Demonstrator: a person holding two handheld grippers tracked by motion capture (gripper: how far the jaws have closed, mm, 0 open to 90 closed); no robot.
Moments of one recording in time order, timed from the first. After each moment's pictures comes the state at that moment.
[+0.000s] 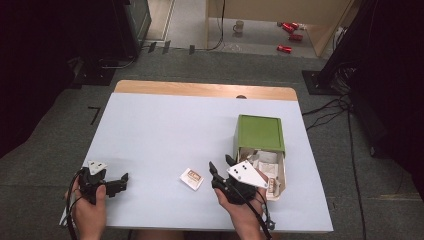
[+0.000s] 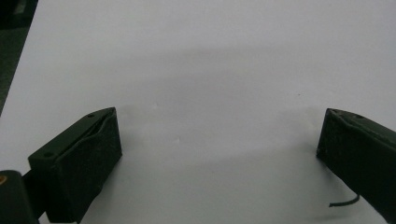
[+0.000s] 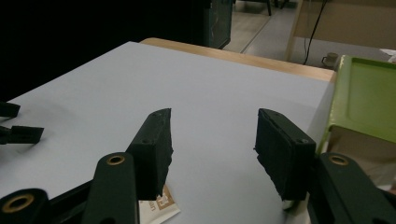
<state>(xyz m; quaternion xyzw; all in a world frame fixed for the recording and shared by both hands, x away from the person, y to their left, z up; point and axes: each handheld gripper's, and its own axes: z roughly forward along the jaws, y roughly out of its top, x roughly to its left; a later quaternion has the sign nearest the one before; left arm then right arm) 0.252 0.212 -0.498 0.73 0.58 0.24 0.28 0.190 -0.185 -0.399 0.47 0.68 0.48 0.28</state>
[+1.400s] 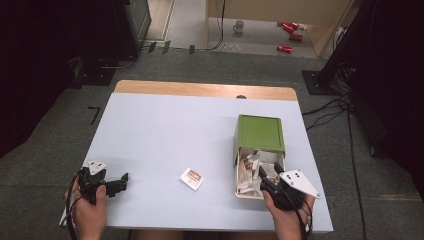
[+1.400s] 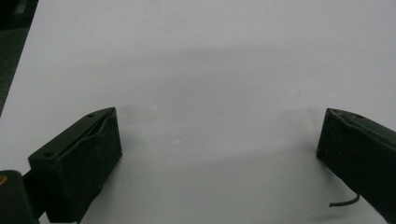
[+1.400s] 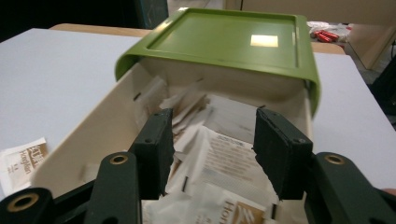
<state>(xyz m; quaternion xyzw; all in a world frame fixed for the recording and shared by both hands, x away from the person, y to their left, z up) 0.252 0.212 -0.498 0.73 0.58 0.24 0.28 0.171 -0.293 -0.418 0.56 0.63 0.43 0.33</state>
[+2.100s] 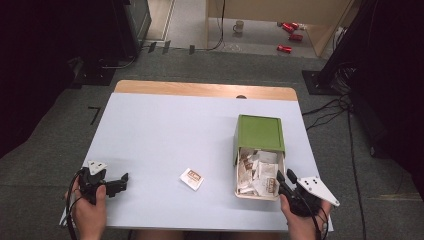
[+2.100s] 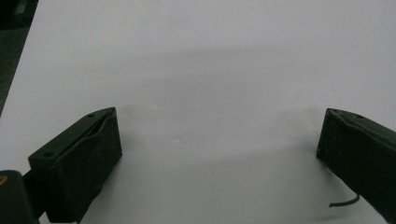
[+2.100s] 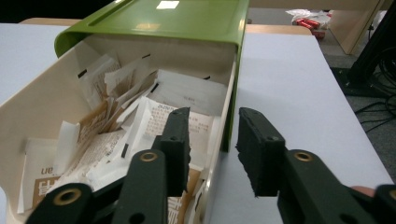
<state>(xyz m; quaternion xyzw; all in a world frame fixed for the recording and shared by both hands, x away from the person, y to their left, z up) 0.252 0.212 -0.498 0.73 0.58 0.24 0.28 0.157 -0.330 -0.427 0.59 0.61 0.41 0.33</state>
